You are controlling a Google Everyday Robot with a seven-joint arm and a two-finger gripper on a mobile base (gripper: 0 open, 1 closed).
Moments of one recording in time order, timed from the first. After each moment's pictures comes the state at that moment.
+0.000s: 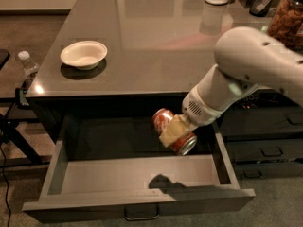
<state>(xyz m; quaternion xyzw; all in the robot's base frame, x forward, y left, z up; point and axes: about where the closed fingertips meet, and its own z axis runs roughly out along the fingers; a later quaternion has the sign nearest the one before) 0.461 -0.080 0.790 -0.33 0.92 0.20 0.10</state>
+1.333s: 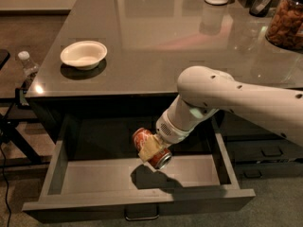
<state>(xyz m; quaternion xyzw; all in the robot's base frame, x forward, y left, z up) 0.463 -0.020 0.704 -0.34 0.91 0.21 0.07</state>
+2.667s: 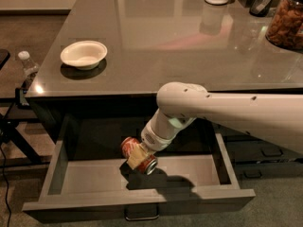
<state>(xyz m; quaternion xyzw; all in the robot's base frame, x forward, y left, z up) 0.473 0.019 0.648 -0.37 0.90 0.21 0.06</state>
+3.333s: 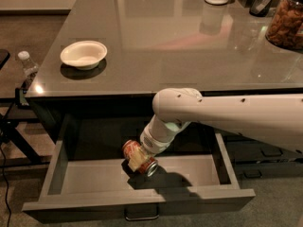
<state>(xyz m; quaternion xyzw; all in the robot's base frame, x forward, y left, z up) 0.478 0.018 0.625 -0.37 0.91 0.19 0.06</state>
